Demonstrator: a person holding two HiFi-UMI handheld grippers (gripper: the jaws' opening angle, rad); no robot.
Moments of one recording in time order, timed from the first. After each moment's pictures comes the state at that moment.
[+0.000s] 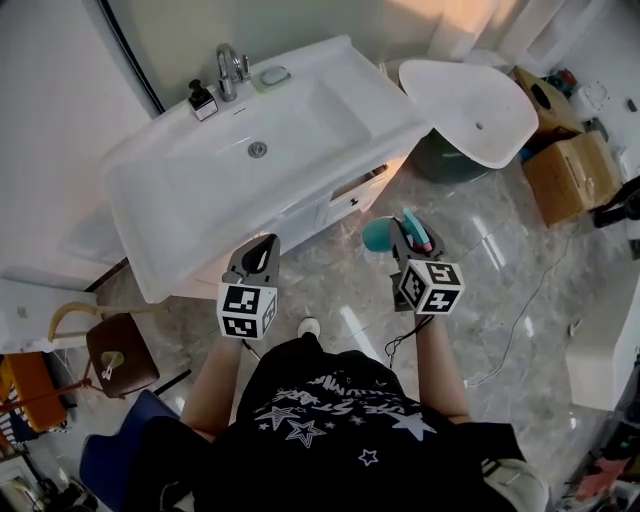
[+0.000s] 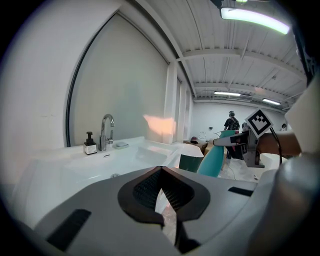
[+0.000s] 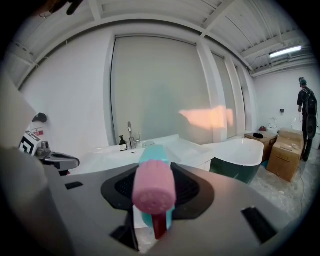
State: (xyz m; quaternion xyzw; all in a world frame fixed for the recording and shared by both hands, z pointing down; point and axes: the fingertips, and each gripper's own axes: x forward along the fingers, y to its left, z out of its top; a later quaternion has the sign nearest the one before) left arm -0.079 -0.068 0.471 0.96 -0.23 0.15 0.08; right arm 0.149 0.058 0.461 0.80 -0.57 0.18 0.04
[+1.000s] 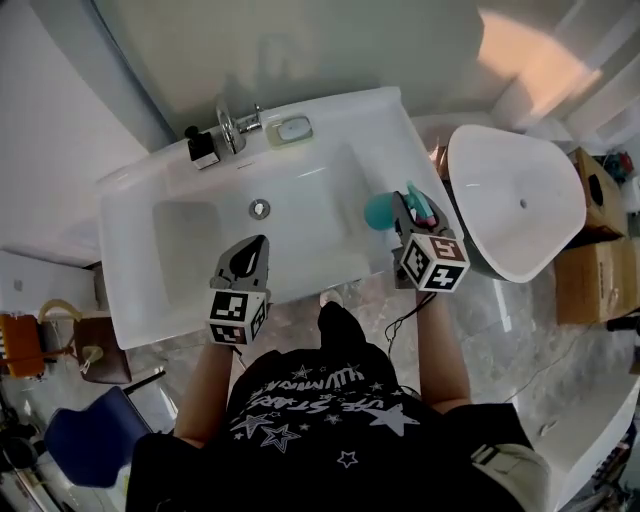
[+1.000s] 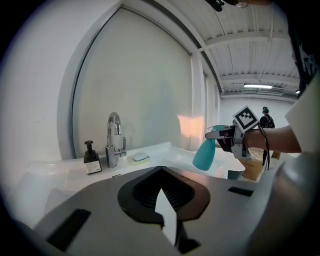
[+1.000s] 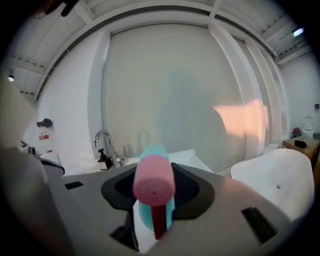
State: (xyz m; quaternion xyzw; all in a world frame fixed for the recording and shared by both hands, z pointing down) left arm 0.066 -0.274 0.464 0.91 -0.37 0.15 0.09; right arm 0.354 -0.257 0.449 0.72 -0.68 0.16 0.04
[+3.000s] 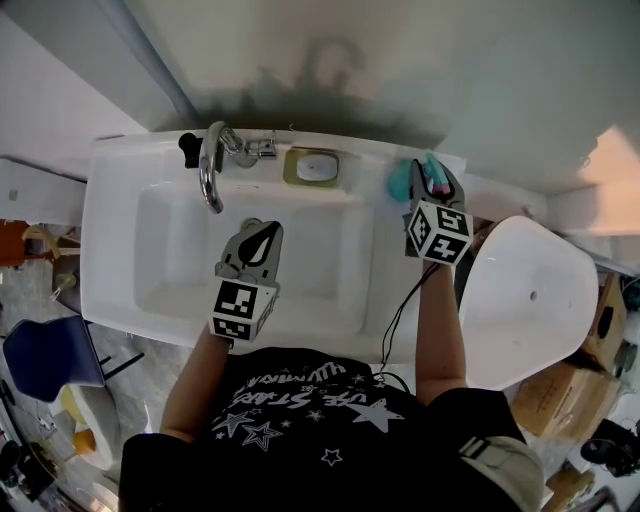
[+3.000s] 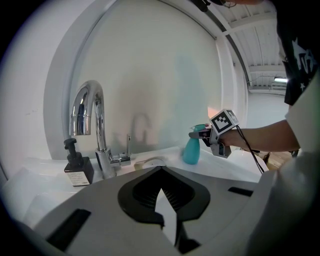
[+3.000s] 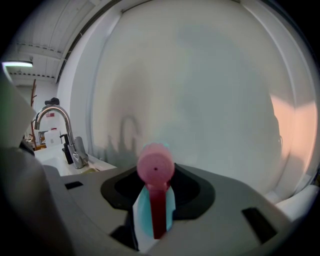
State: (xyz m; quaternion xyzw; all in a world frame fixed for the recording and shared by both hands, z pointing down) left arm 0.149 -0.437 0.495 0.84 -0.49 0.18 0.14; right arm 0.422 -0.574 0.507 0.62 -0.76 0.13 0.14
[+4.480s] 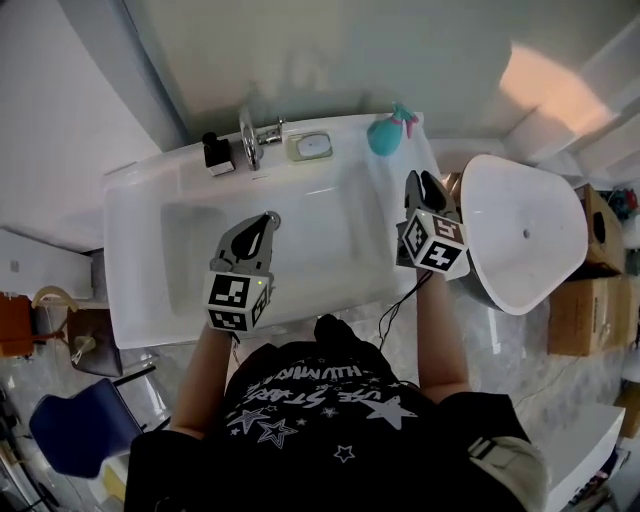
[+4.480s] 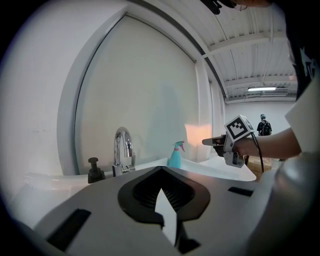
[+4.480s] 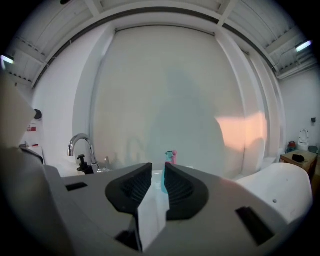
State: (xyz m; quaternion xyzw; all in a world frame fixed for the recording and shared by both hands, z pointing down) left arm 0.066 -0.344 0.425 0.91 -0.40 0.11 0.07; right arm 0.374 -0.363 0.426 0.75 -0.65 0.11 0.05
